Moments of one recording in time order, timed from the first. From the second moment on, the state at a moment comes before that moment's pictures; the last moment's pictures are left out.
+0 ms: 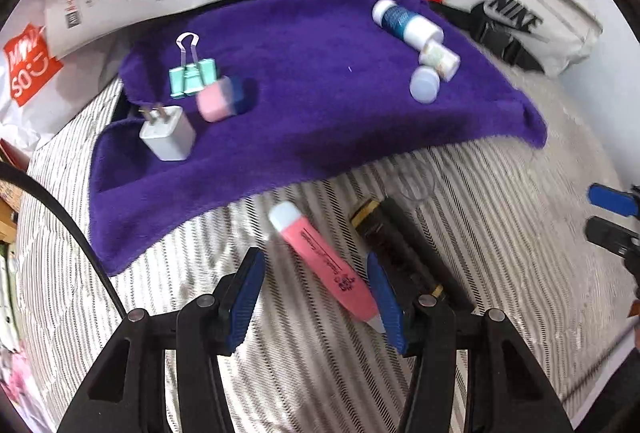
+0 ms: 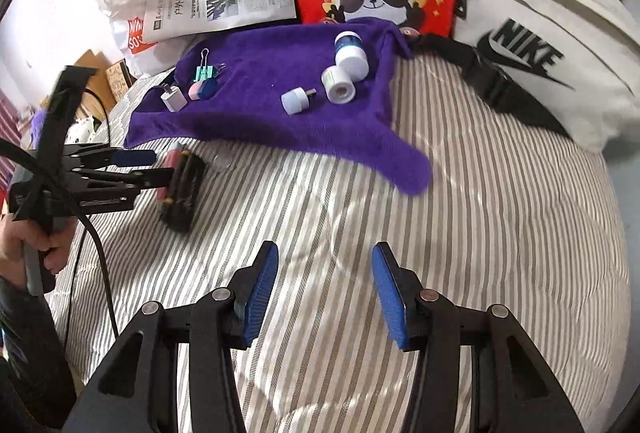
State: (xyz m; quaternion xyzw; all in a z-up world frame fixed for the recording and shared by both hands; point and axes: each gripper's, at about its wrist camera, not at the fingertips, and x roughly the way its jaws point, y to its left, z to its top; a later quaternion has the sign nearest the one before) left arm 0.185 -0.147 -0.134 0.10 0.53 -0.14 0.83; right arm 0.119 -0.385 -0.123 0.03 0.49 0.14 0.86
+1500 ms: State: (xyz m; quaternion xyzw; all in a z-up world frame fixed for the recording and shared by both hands) left arm 0.184 -0.105 -0.142 0.08 0.49 -0.14 0.85; right arm 0.196 -0.279 -0.156 -0.06 0.48 0.17 0.86
